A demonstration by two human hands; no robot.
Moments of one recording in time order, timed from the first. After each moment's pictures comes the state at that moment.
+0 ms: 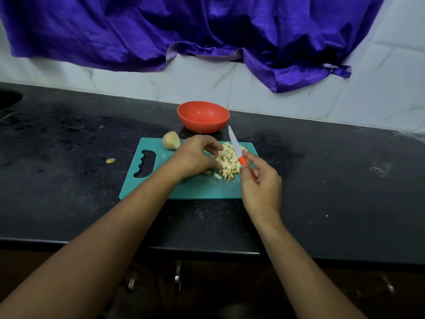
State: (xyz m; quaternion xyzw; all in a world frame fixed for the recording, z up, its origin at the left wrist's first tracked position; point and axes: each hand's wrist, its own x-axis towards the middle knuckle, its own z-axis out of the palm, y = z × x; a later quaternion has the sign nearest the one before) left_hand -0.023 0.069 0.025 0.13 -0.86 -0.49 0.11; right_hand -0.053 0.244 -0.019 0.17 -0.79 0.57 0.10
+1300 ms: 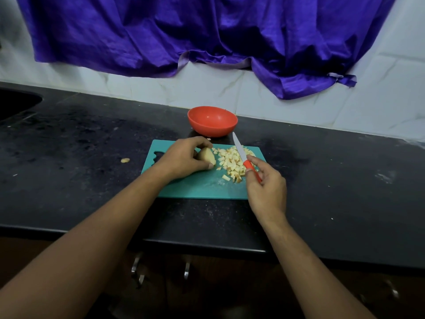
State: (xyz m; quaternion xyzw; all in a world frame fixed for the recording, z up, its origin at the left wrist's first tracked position) left_hand 0.003 0.024 0.015 0.10 -0.92 -0.34 0.16; right_hand -0.047 0.244 -0.015 0.18 -0.83 0.52 0.10
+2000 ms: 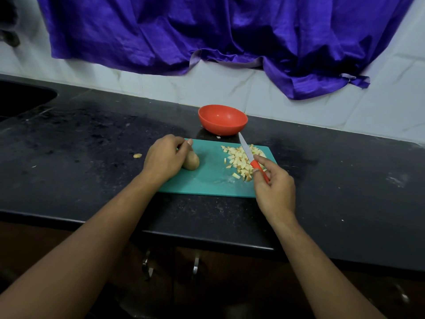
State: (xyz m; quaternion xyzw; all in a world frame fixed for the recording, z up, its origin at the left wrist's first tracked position) left_hand 0.034 -0.011 -0.006 0.22 -0.90 -0.26 0.28; right_hand -0.046 0.243 -0.016 0.21 -0.84 0.48 0.10
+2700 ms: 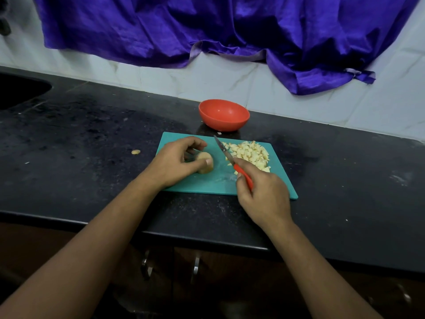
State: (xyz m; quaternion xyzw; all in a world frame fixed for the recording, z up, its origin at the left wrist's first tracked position) left_hand 0.045 0.003 -0.010 0.09 -0.88 -0.41 0.22; right_hand -0.021 0.234 -0.007 0.36 -0.87 0.27 0.18
